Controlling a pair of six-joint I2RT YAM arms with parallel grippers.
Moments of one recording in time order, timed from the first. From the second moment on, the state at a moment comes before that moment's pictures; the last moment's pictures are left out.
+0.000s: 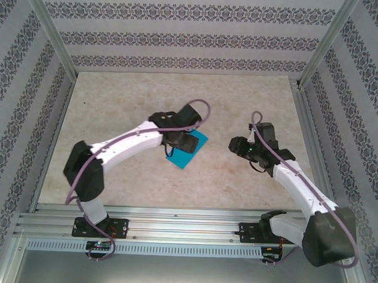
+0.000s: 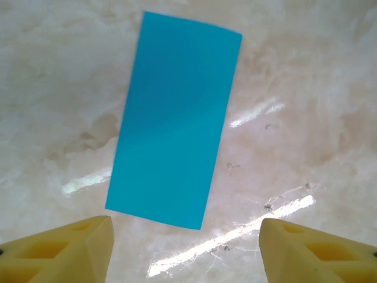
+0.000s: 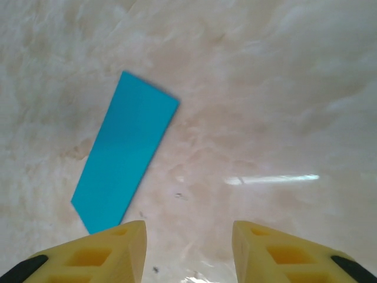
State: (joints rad) left arm -0.70 1.62 1.35 -0.77 0.00 -0.44; right arm 0.35 1.23 0.71 -0.31 -0.23 0.60
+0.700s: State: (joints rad) left arm -0.42 1.62 0.93 -0.25 0.48 -0.64; right arm 0.55 1.86 1.02 -0.04 -0.21 0.72
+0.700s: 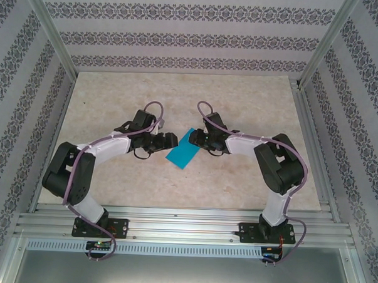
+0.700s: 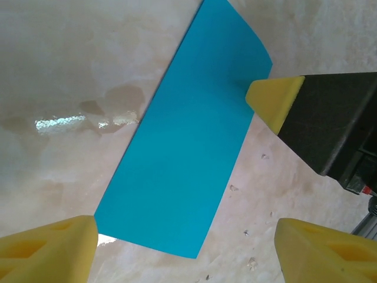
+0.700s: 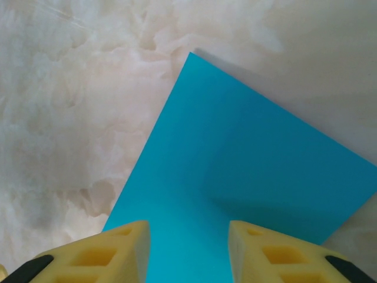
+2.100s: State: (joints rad) left arm -0.51 1.93 1.20 -0.42 0.51 -0.53; right arm 0.51 1.89 1.02 -0.07 -0.28 0.61
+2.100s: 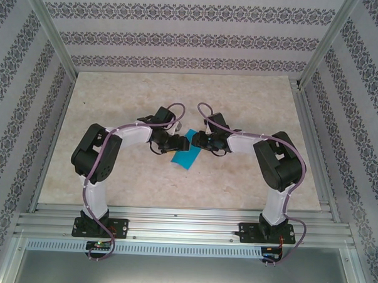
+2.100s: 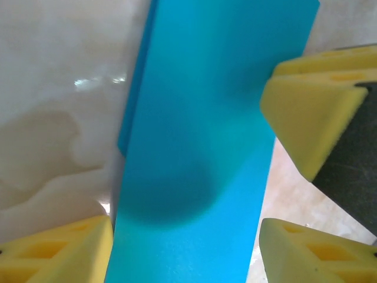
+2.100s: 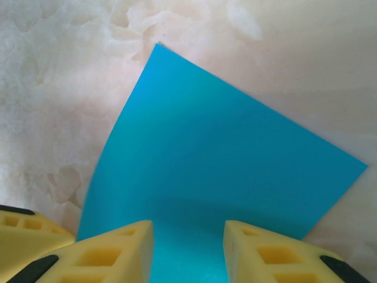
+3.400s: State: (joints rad) left arm -0.53 1.93 1.16 -0.25 0.62 -0.65; right arm 0.44 1.58 0.79 -0.05 -0.31 0.49
